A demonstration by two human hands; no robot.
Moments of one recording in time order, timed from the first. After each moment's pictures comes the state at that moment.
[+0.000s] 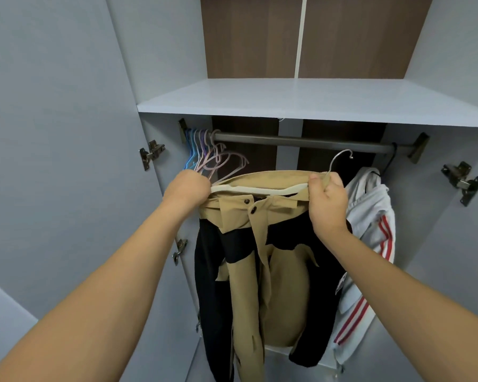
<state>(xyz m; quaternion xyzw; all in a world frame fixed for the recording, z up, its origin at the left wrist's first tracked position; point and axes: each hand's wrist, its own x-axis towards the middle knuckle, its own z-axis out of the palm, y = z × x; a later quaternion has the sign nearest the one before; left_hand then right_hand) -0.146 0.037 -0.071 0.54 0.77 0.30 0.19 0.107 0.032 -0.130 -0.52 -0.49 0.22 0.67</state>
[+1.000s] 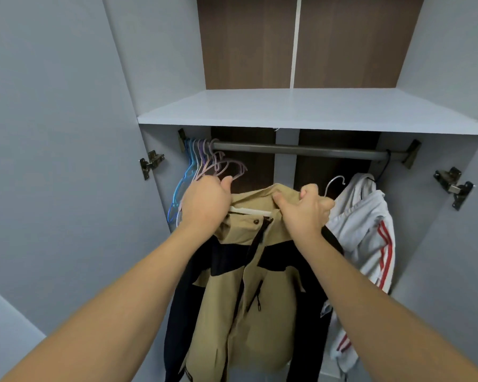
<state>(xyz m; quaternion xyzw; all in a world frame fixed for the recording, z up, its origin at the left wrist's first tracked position) -0.109 0.021 -0.082 0.62 0.70 0.36 0.02 0.072 0.025 -0.127 -0.70 -0.49 0.17 0.49</state>
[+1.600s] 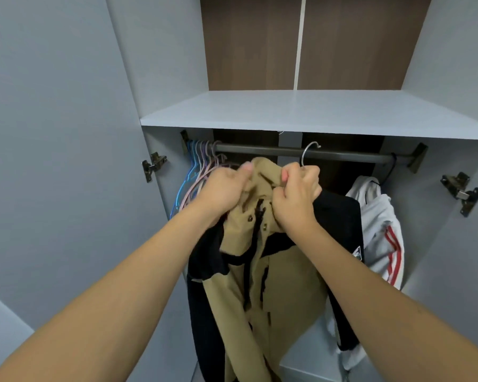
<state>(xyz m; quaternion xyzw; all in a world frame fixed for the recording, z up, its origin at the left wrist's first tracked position) -0.097 0.011 -0.042 0.60 0.58 0.42 0.35 0.052 0.030 -0.096 -0.56 -0.64 -0.01 0.53</state>
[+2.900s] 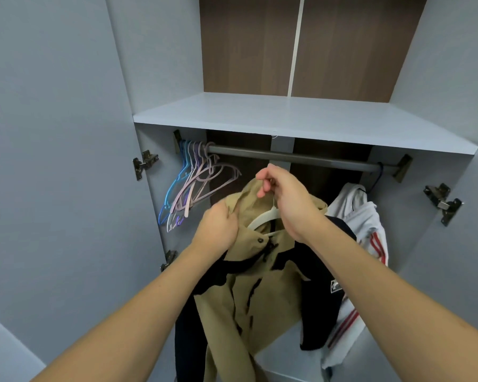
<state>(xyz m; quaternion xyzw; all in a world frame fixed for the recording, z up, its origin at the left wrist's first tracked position) -0.091 0.001 -0.112 0.65 0.59 0.41 0.25 0.058 -0.002 -0.051 -0.43 -0.56 0.47 0.52</state>
